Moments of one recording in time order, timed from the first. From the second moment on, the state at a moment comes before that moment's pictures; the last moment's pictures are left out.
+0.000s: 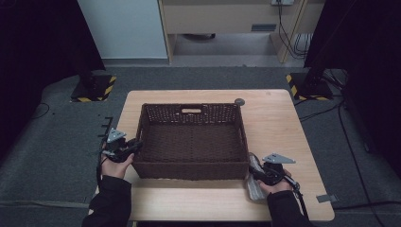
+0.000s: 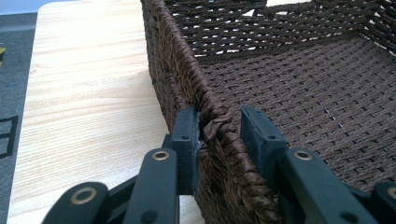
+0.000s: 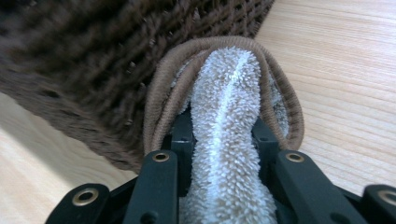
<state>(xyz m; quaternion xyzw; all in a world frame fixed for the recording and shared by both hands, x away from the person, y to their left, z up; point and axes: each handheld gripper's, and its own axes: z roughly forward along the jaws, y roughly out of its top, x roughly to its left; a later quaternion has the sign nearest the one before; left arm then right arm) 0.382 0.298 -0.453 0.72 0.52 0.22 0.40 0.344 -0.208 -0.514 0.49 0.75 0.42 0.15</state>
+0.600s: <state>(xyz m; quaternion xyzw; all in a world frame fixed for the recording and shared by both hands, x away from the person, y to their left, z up) 0.384 0.307 -0.452 0.73 0.52 0.21 0.40 0.354 -0.274 -0.488 0.52 0.73 0.36 0.27</state>
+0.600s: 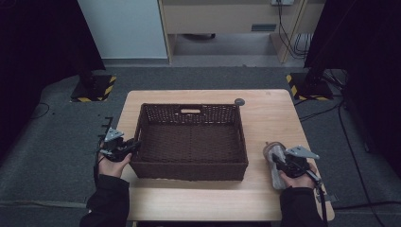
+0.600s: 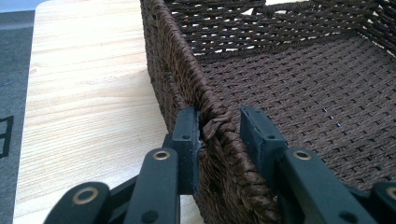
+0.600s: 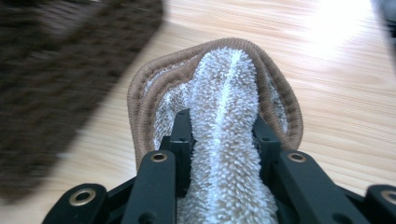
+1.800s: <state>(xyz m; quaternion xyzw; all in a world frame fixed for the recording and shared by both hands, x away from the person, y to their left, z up) 0.379 0.316 -0.454 0.72 0.51 0.21 0.41 0.357 -0.304 -0.475 0.52 0.69 0.38 0.32</state>
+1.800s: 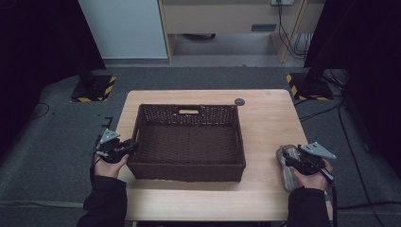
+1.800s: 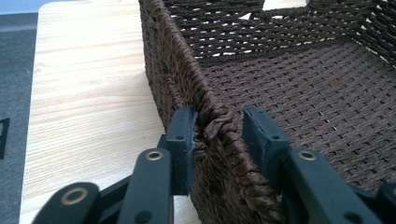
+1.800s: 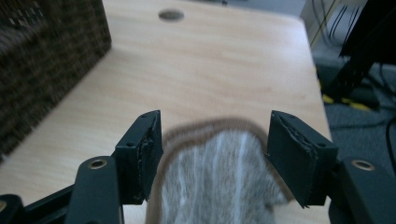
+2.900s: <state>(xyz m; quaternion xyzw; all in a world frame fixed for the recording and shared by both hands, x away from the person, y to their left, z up) 0.353 0.317 -0.444 0.72 0.50 0.23 0.42 0.405 -0.198 -0.421 0.42 0.72 0.50 0.24</state>
